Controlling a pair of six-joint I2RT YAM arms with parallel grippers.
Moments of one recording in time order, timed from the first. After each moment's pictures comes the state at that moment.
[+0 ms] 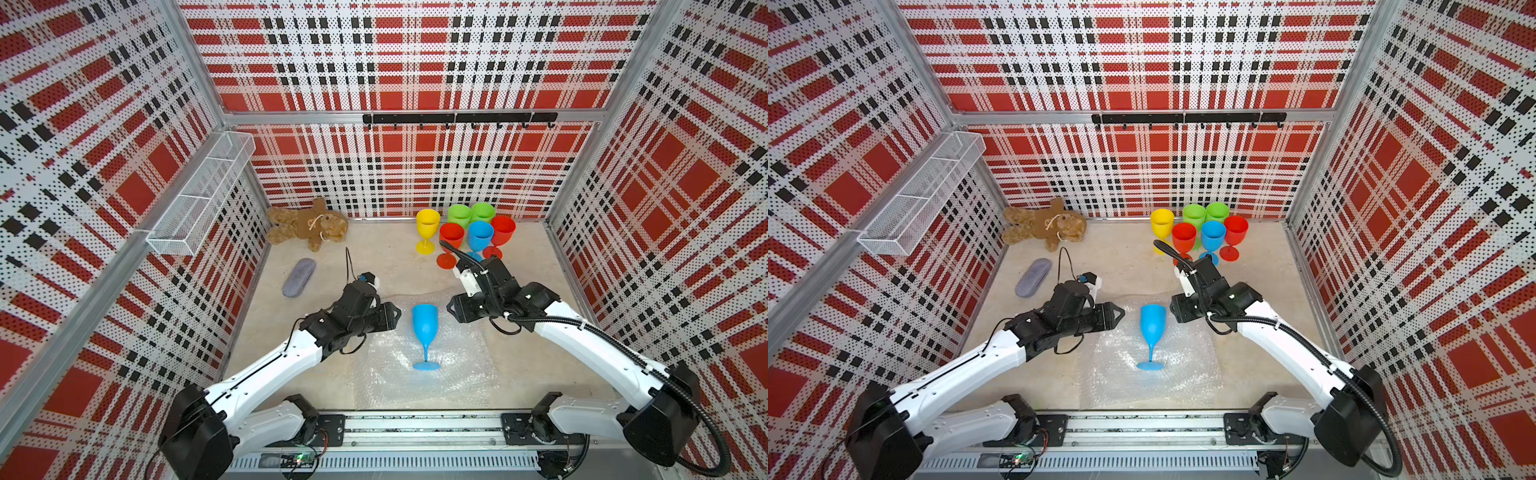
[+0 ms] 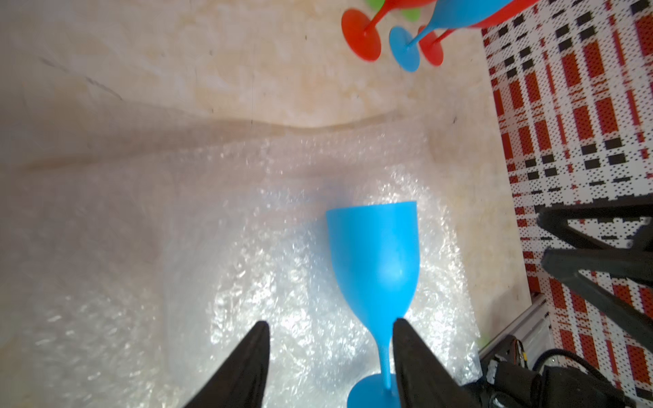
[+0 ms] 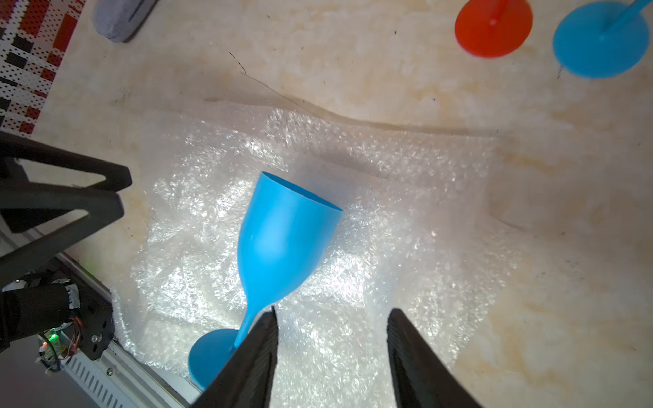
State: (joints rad) left arm -0.65 1.11 0.80 -0.40 0.08 -0.68; right arm 0.63 1.27 1.16 -0.80 -0.08 0.28
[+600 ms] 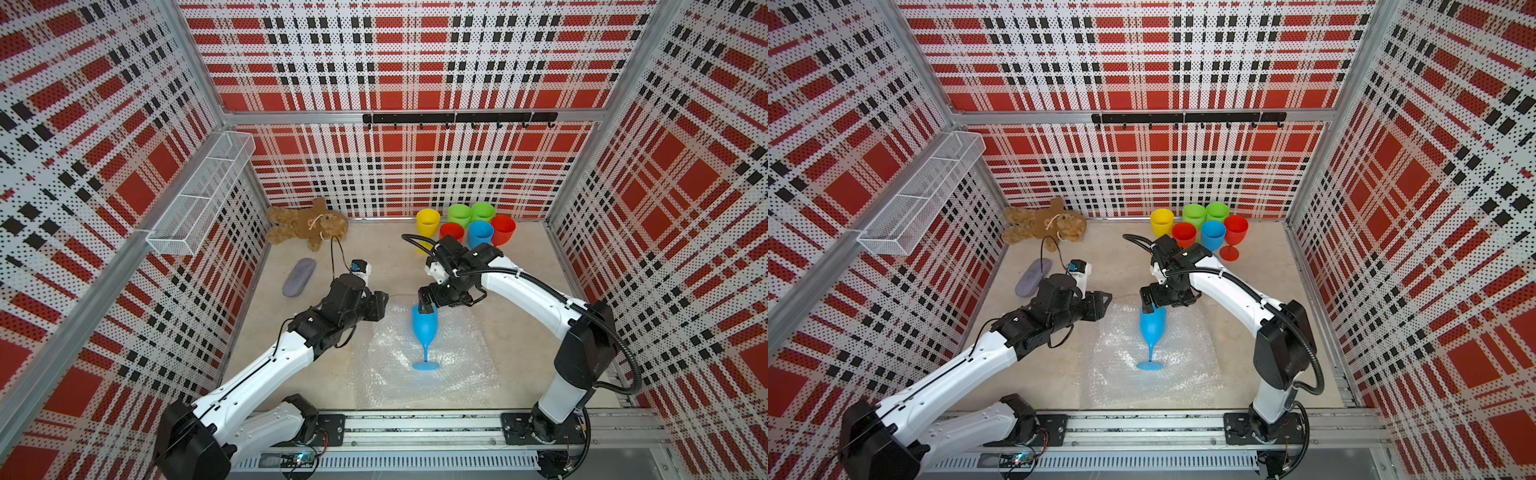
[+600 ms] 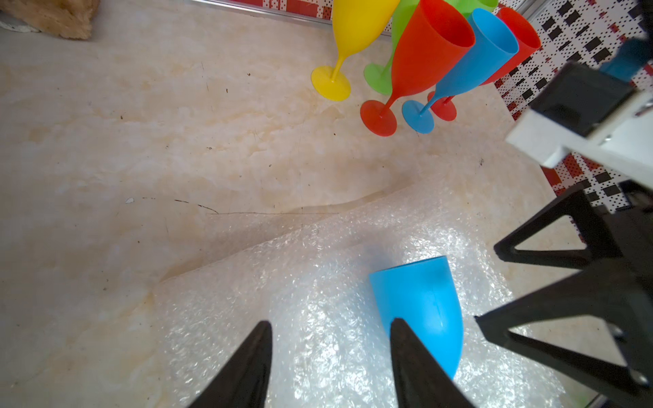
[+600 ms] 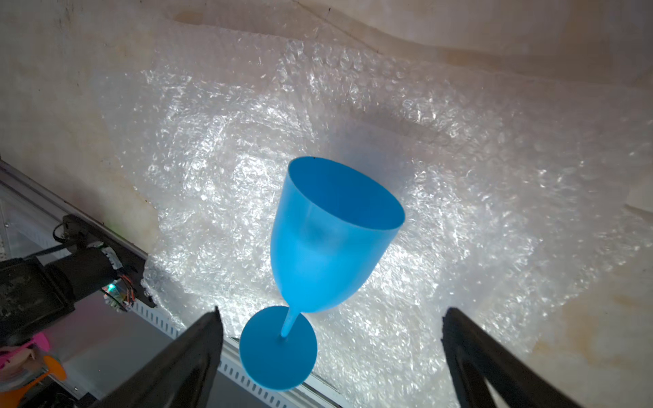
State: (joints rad) left arm -0.61 1.05 0.81 -0.37 -0.05 -0.46; right arm 0.67 1.76 1.58 -1.12 -0.24 0.35
